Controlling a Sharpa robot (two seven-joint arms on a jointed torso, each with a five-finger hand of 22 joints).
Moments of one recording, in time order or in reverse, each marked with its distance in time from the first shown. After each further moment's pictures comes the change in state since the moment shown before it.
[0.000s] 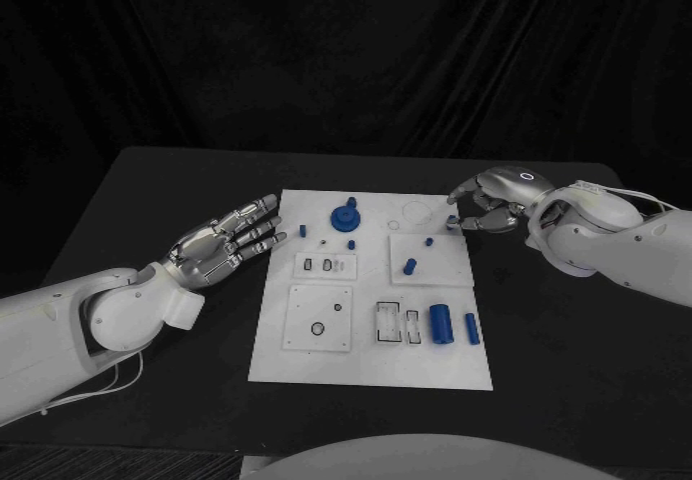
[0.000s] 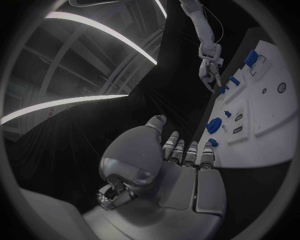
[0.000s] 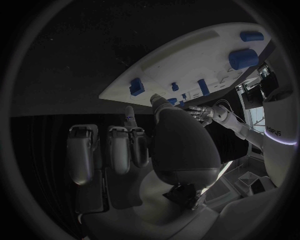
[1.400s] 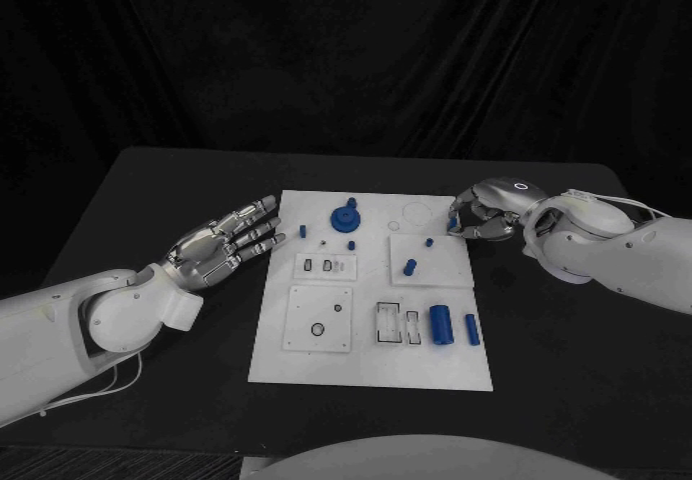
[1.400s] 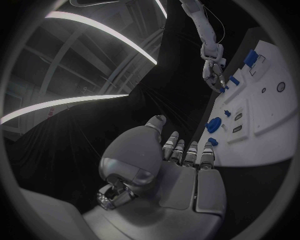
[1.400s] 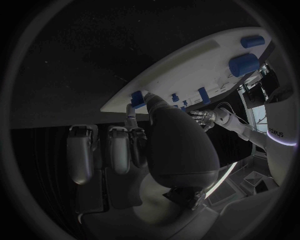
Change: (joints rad) left arm -0.002 0.000 0.000 -0.006 0.000 0.008 -0.001; left_hand -0.004 -0.004 0.003 -0.003 0.000 0.000 0.000 0.000 0.000 0.000 0.000 -0.001 0.000 0.000 0.000 0.000 0.000 0.000 0.000 0.000 0.000 0.000; right arm -0.026 0.015 0.000 -0.015 0.001 0.033 -0.026; right_hand 0.099 0.019 0.009 -0.009 0.062 0.005 0.002 0.119 0.186 0.004 0.004 0.000 0.000 0.000 0.000 0.000 0.000 0.000 0.000 0.000 -0.014 0.000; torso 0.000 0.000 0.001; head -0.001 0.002
